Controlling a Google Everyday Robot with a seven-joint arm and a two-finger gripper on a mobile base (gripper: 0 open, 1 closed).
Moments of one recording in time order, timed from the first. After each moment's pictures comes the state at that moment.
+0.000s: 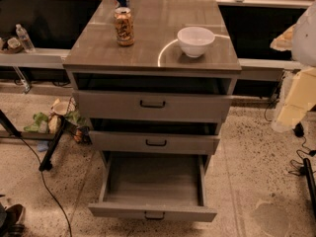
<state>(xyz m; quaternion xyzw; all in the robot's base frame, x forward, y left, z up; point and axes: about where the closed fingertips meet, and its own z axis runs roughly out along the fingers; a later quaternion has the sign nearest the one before) 0.438 -0.217 0.976 -0.60 0.78 -0.03 0.16</state>
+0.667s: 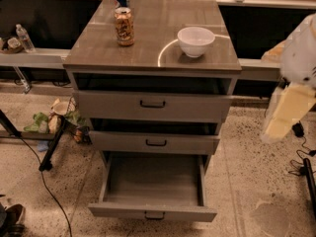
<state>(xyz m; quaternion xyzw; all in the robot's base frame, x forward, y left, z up) 0.437 -0.208 0.948 -0.61 0.78 -0.02 0.17</state>
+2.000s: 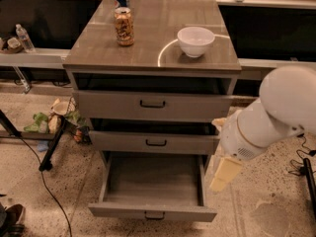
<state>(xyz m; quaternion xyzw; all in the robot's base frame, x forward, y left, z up) 0.427 -0.141 0.764 -0.61 0.76 0.07 0.18</state>
